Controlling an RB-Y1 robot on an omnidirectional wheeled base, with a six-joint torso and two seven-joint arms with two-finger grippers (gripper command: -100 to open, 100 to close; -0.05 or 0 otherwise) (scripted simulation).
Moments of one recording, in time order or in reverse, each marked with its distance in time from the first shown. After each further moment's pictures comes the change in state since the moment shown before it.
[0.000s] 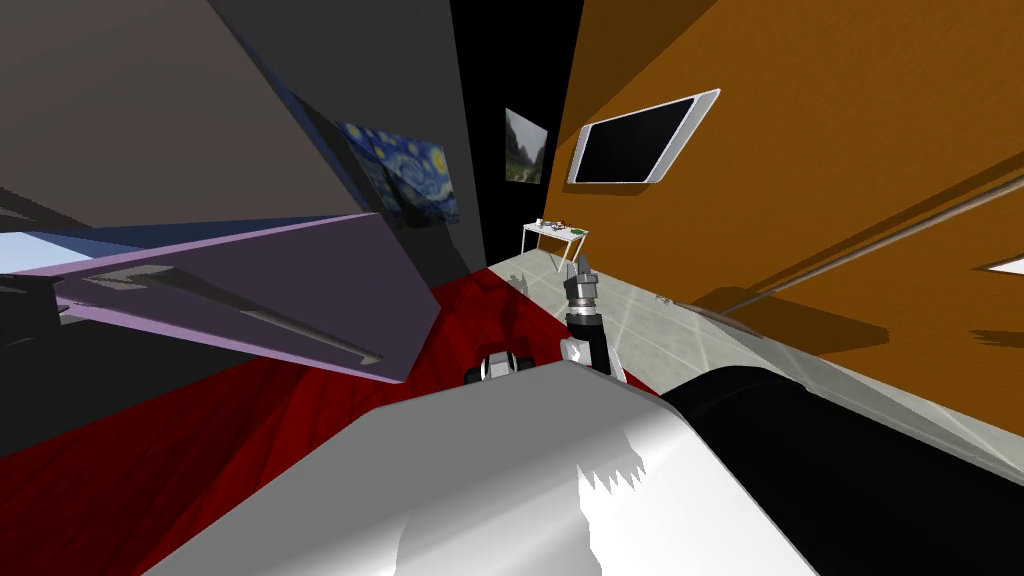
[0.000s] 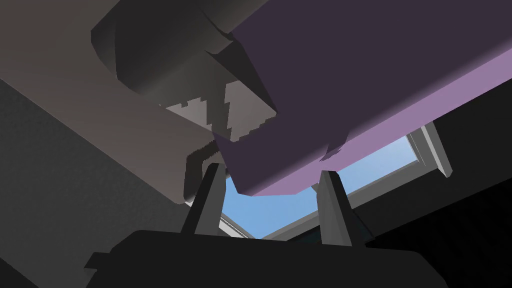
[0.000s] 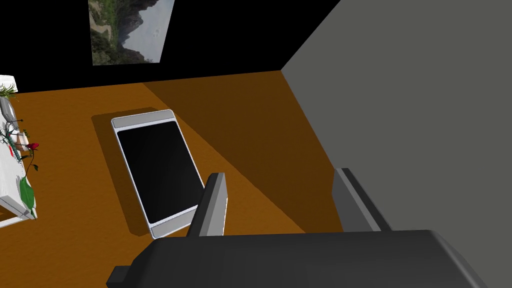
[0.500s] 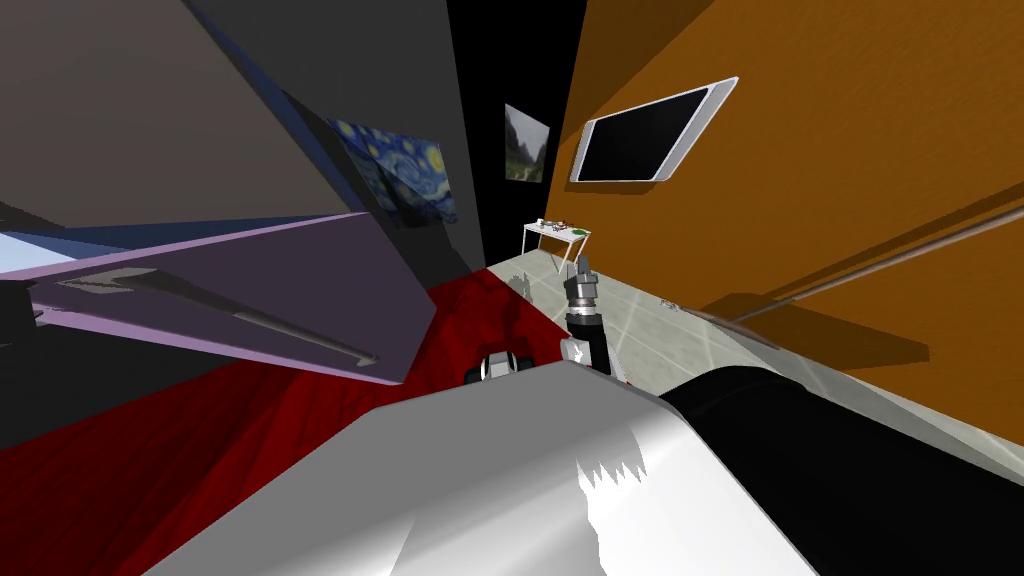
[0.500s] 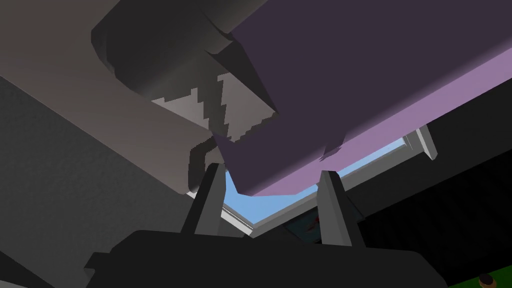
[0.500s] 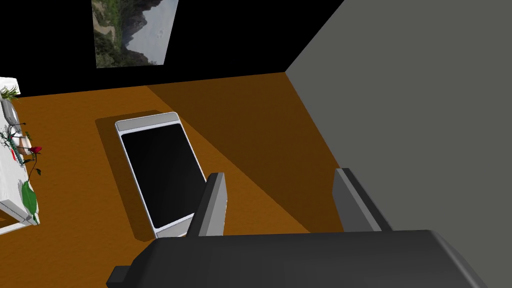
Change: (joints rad) left arm -0.023 -0.013 0.005 0.034 -0.024 0.017 0.000; right arm 0.000 0.000 0.000 0.000 0.000 0.000 0.000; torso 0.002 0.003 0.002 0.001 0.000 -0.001
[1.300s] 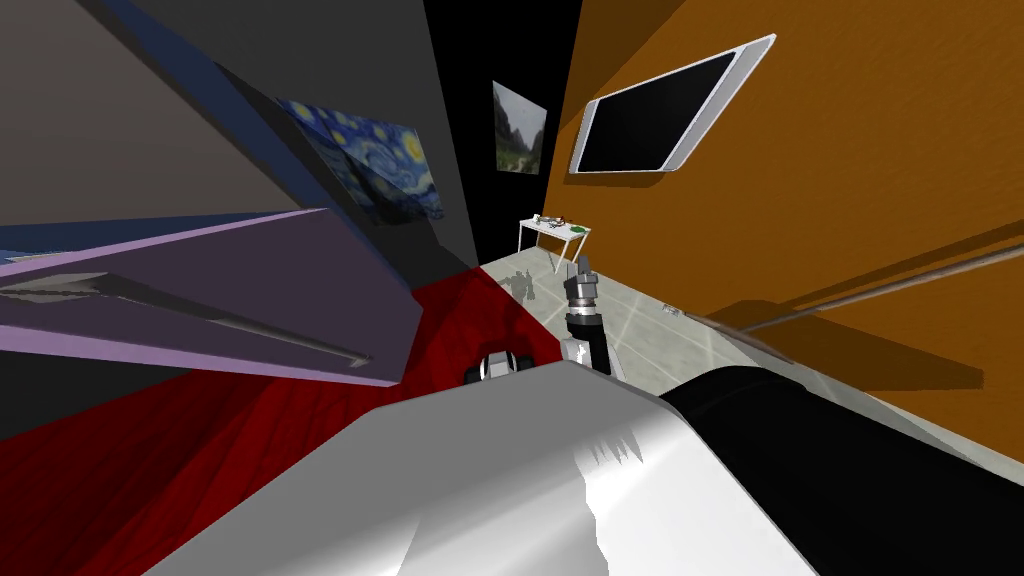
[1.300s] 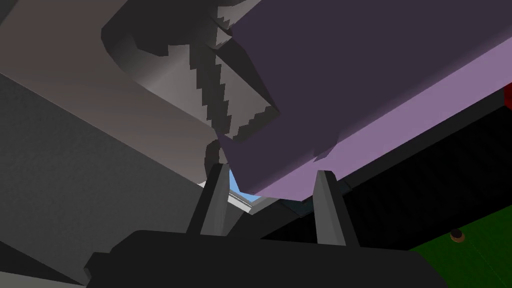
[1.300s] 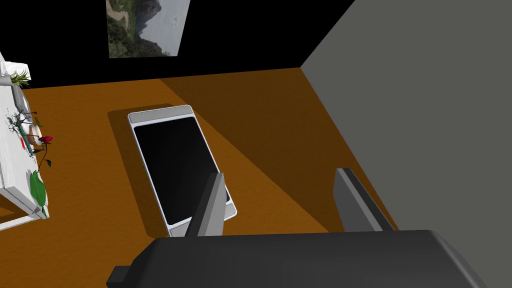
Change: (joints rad) left arm -0.024 -0.021 0.035 0.064 -0.050 0.037 0.005; right arm 0.000 0.000 0.000 0.000 0.000 0.000 0.000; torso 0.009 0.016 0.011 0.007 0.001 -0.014
